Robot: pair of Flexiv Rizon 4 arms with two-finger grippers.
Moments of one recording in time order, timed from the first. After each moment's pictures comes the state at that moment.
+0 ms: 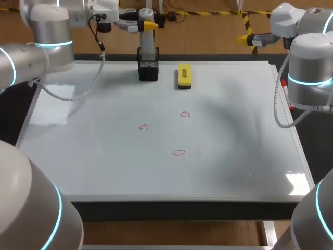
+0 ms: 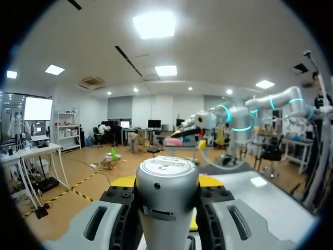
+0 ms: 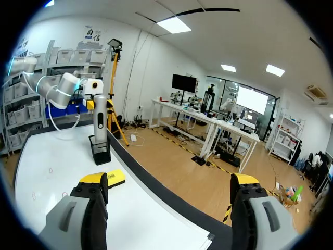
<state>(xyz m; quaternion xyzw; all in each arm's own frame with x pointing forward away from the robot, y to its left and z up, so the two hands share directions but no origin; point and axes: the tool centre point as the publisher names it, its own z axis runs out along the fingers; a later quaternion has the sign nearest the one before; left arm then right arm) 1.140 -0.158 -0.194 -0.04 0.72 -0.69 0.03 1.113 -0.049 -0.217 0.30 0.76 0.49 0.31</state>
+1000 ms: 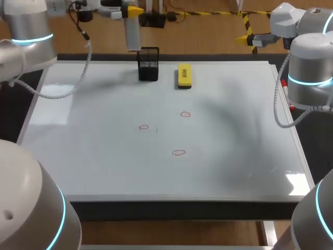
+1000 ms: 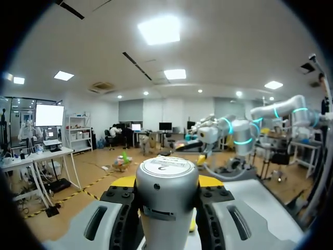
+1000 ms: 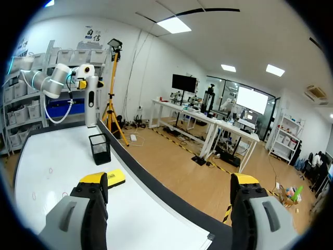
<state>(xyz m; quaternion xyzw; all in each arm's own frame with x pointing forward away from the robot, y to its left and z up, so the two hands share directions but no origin) 1.115 -0.101 -0.131 -0.07 0.71 -0.70 0.07 1.113 -0.049 -0.217 0.30 0.76 0.49 0.31</state>
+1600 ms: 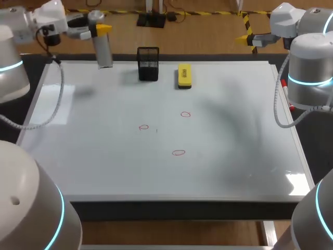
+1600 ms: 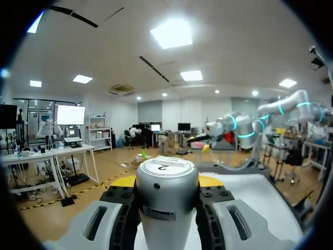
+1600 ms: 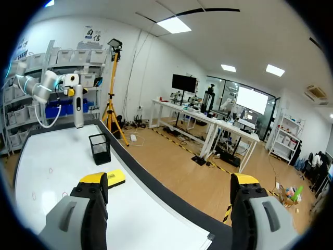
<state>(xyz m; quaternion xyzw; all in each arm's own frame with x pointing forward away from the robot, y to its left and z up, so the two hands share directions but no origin) 1.073 -0.001 -0.167 -0.13 0.70 -0.69 0.14 1.113 -0.049 -0.217 0.30 0.76 0.49 0.31</state>
